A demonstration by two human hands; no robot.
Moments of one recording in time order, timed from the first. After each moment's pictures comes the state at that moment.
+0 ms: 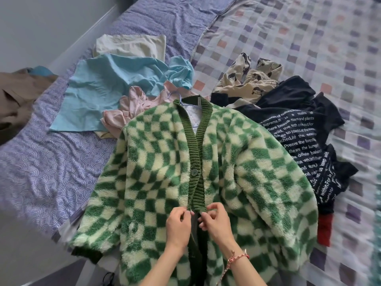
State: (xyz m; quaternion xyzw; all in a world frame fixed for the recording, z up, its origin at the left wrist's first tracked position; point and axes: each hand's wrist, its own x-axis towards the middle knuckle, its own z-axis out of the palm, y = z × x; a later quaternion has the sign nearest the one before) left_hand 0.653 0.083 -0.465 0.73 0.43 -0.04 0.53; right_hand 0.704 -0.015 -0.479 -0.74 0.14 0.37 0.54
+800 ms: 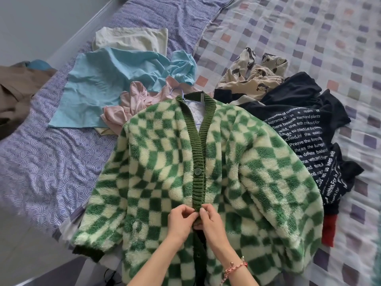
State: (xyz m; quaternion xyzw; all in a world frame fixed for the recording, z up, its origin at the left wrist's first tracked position) left_hand 0.659 0.096 -0.489 0.67 0.43 -0.10 0.59; right_hand 0.689 0.004 -0.482 -0.73 0.11 0.38 0.55
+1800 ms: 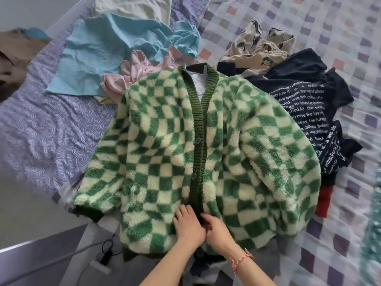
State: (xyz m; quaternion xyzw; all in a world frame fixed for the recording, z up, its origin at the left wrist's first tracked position) left_hand 0.584 0.020 -0.537 0.86 0.30 -0.38 0.16; right_hand 0.621 -0.062 -0.507 -0.83 -0.10 0.50 0.24
